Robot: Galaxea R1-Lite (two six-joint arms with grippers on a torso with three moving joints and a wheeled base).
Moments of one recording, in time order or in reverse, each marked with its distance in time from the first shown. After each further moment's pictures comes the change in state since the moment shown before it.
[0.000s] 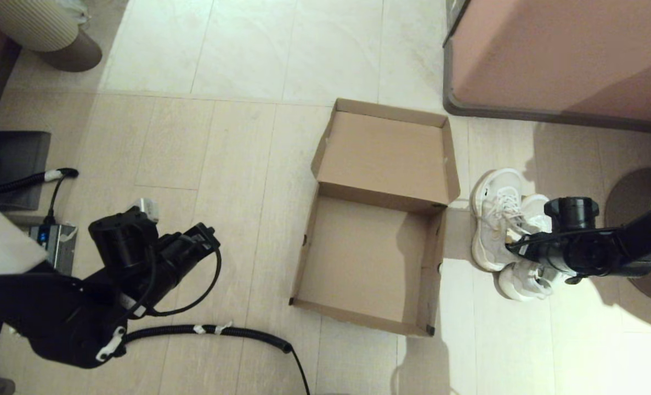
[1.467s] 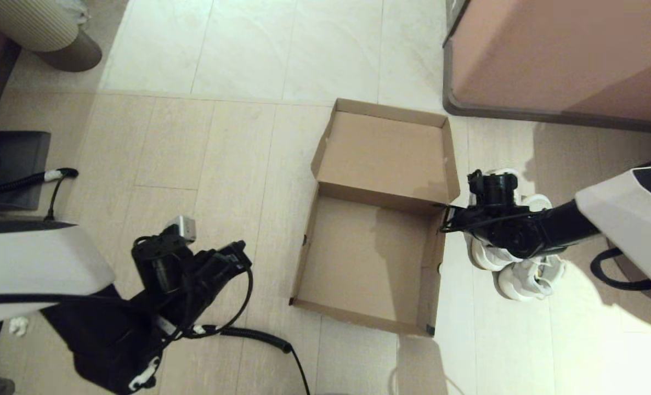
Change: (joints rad) left arm -0.153 0.149 0.043 -0.211 0.047 0.043; right arm 0.310 0.110 -0.284 -0.059 -0.002 -0.069
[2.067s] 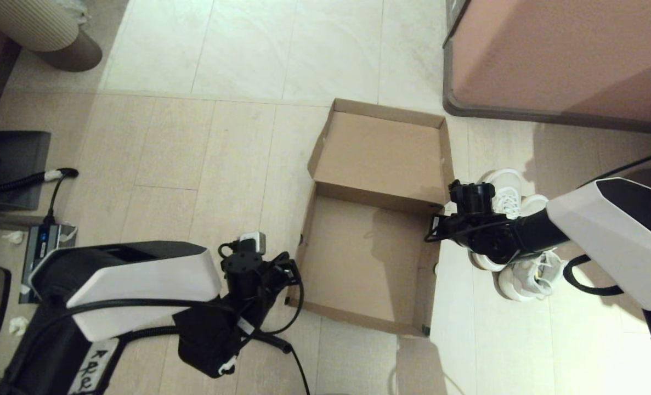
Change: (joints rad) left arm -0.145 0.344 -0.315 -0.036 0.104 0.199; right arm 0.043 0.069 -0.046 0.008 -0.025 -0.031
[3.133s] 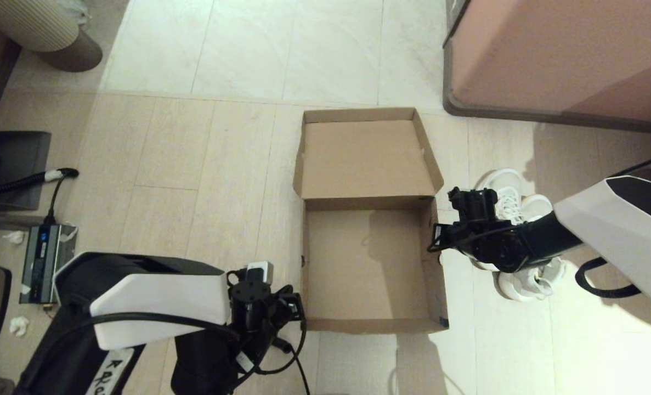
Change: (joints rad) left arm -0.060 0.011 0.201 -0.034 0.031 -0.016; right arm 0.016 -0.071 0.148 -0.010 -0.031 -0.032
